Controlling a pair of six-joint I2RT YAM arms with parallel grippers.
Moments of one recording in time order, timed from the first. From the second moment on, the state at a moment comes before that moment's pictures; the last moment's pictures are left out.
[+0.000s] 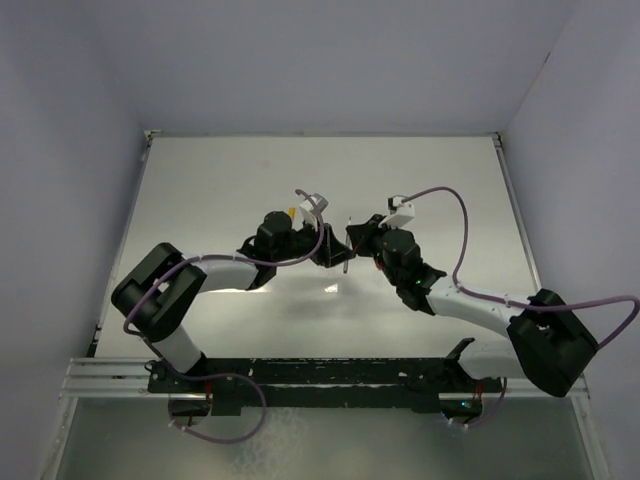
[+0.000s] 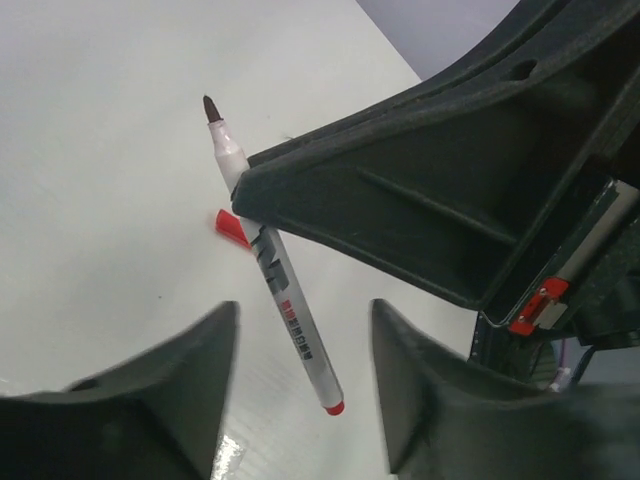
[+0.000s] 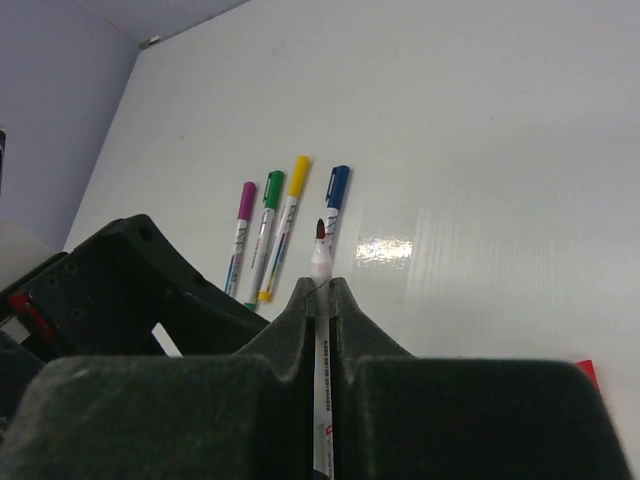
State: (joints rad) left arm -0.68 1.66 0.71 0.74 0.50 -0.54; right arm 0.73 1.28 0.54 0.51 0.37 0.65
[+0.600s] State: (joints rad) left arm -0.69 1.66 0.72 0.68 0.41 -0.54; right arm 0.73 1.29 0.53 0.56 0.32 0.63
